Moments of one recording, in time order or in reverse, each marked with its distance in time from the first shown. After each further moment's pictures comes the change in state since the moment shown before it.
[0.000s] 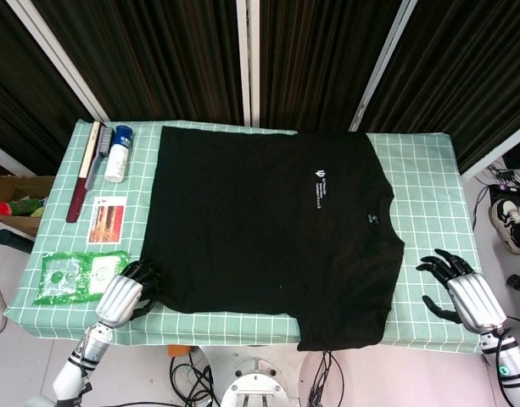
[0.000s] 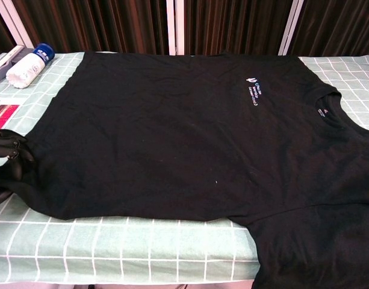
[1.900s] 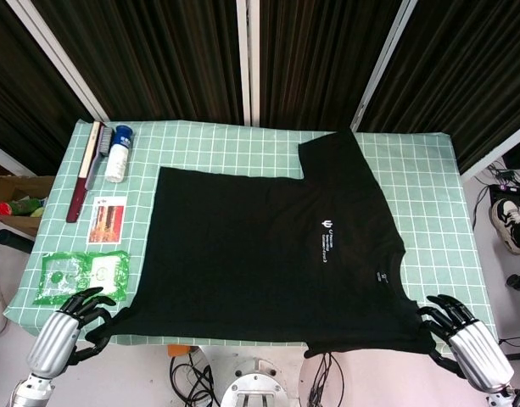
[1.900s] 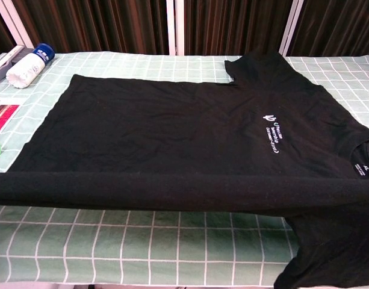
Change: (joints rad) left arm 0.193 0.363 0.151 -0.422 0.083 0.262 -0.086; right arm -0.135 -0.067 -0.128 0.088 -0.214 0.347 -0.062
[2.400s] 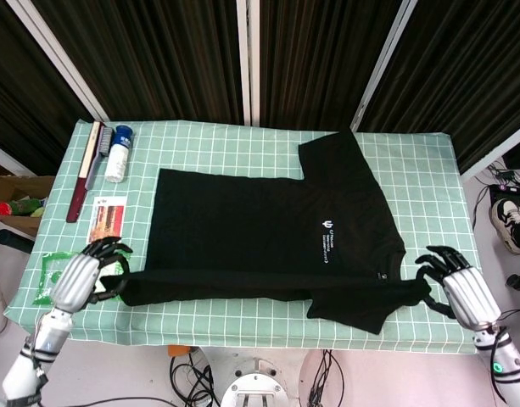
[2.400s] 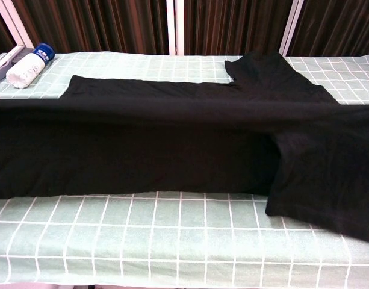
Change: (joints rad) left arm -0.249 0.053 -0.242 -0.056 -0.196 -0.329 -0.071; right arm 0.173 0.013 0.190 -0.063 0.206 -0.266 0.056
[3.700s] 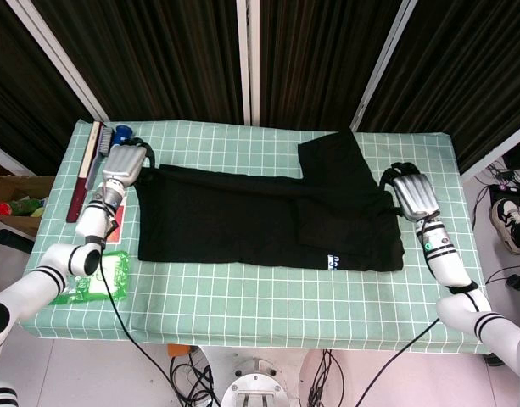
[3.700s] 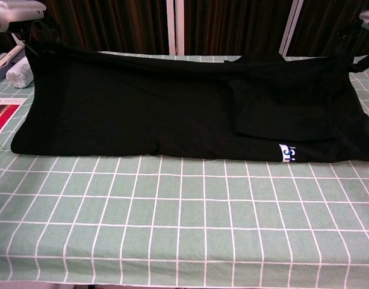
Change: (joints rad) left arm -0.633 -0.317 -0.262 0.792 -0.526 -0.803 0.265; right arm 0.450 -0.351 0.233 0.538 0.302 -0.566 0.027
